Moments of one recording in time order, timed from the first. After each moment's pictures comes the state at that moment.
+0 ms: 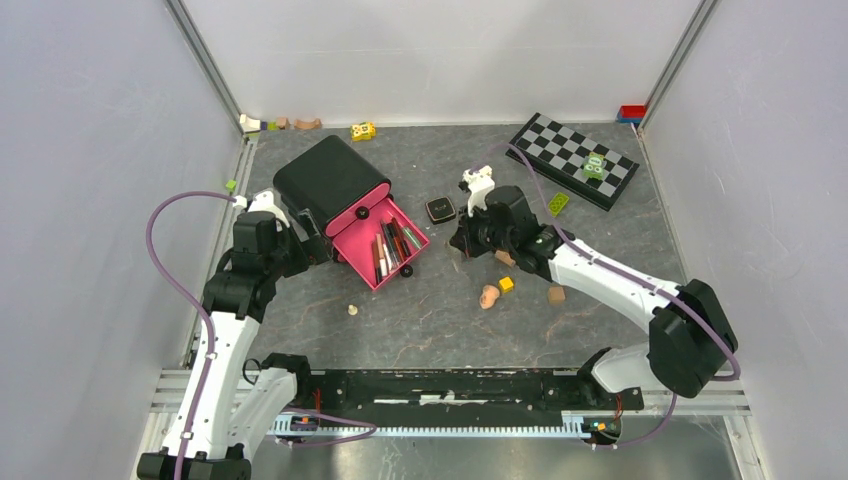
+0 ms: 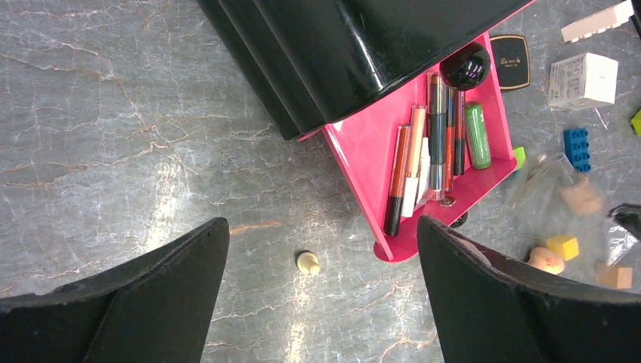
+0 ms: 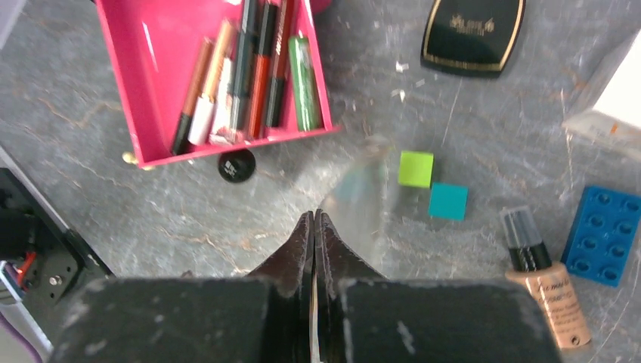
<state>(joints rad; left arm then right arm) -0.09 0.77 0.86 -0.75 -0.02 -0.43 0.68 1.39 0.91 -0.11 -0.15 0.26</state>
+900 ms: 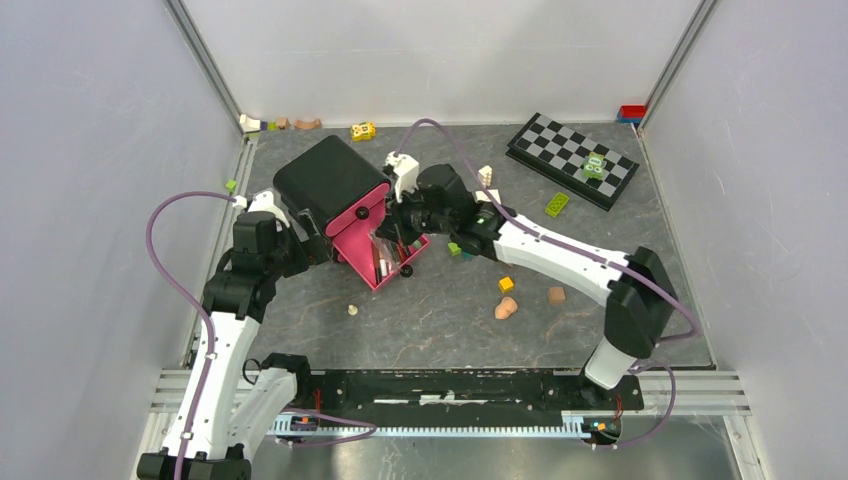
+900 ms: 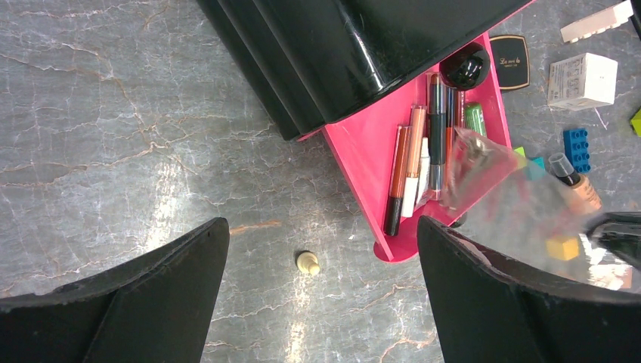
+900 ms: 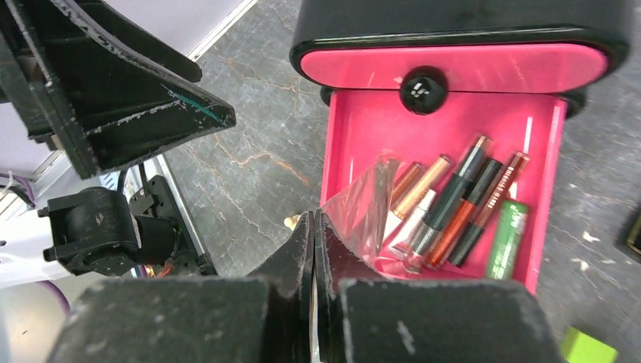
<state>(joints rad) -0.09 0.76 0.86 -0.75 -0.02 -0.43 0.90 1.64 1.38 -0.14 -0.24 0.30</state>
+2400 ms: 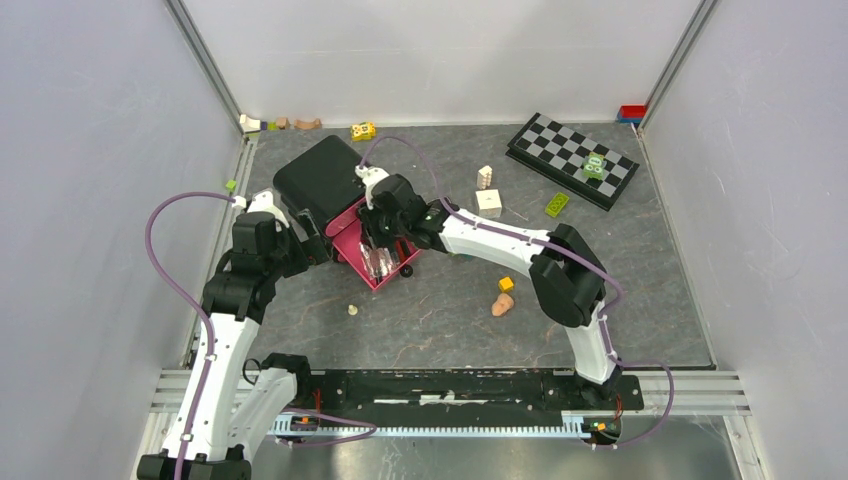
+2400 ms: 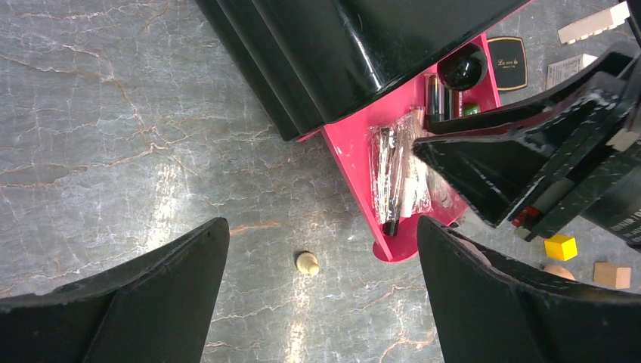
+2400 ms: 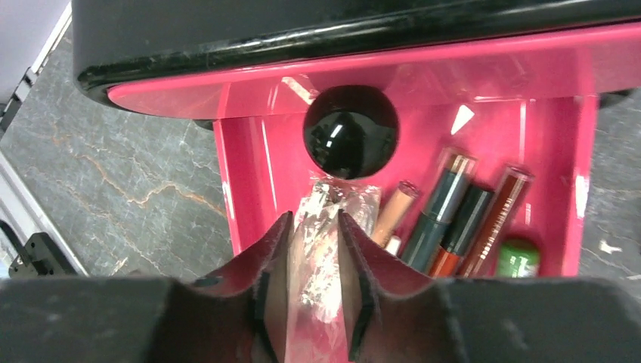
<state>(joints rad) -0.09 0.76 0.86 -0.75 -0.02 -0.43 0.95 2.03 1.65 -0.23 -0.03 0.33</state>
